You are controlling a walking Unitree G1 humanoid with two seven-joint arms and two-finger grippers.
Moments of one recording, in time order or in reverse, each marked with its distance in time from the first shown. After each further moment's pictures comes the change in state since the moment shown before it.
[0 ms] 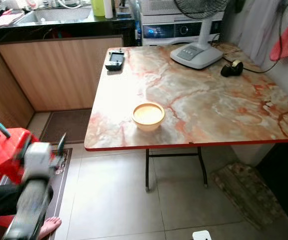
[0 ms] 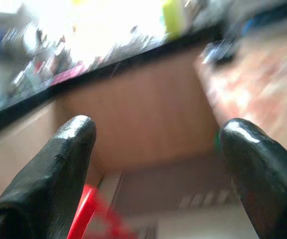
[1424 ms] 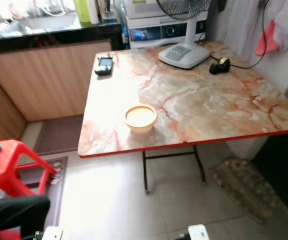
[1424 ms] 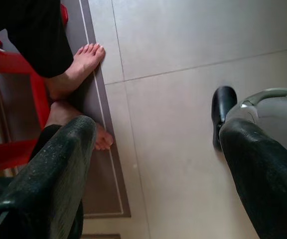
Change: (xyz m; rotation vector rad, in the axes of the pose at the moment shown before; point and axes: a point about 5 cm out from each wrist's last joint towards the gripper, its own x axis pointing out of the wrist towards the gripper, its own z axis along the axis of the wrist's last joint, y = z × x) left arm -0.192 -0.015 -0.154 -0.052 1.290 -0.252; right arm 0.001 0.005 0.007 0.016 -0.018 0.003
